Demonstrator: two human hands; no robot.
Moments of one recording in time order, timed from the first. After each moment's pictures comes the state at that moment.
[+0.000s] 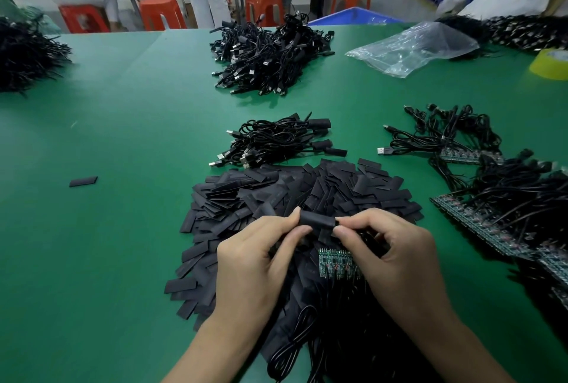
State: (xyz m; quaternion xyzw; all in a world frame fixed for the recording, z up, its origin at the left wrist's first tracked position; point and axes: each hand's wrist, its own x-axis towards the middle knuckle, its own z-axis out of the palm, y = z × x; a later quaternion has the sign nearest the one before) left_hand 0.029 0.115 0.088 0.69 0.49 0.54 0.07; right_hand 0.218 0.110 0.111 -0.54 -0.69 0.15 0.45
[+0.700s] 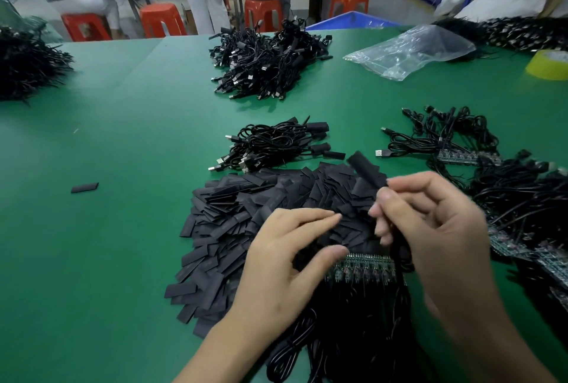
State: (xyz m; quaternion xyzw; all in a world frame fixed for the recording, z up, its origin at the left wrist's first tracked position) left_hand 0.046 0.112 0.106 0.75 0.46 0.44 0.20; right_hand 0.230 0.113 0.148 -0.46 -0.49 0.39 0.63
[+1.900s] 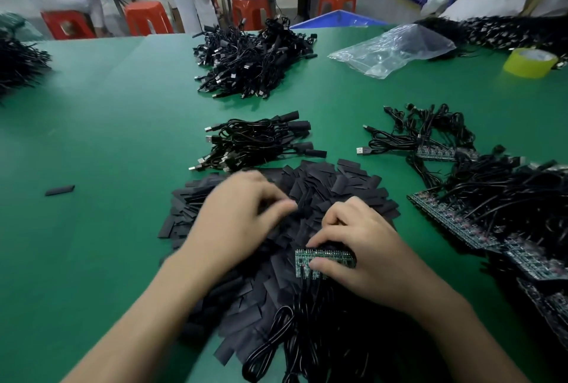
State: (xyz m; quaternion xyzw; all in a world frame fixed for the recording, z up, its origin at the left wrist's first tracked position) left_hand 0.023 0.176 0.138 0.80 0.55 0.22 0.12; right_hand 0.252 0.133 0.109 -0.47 -0.85 0.16 0.19
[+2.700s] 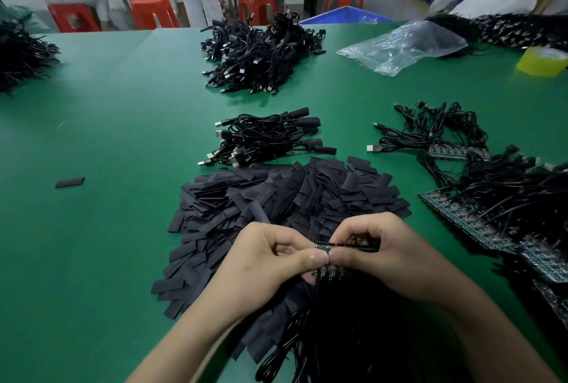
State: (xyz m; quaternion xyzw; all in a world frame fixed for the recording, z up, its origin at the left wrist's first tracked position) left_hand 0.033 0.119 0.120 0.59 0.47 0.34 0.57; right_hand 0.257 0.134 0.121 -0.43 -0.72 0.47 0.28
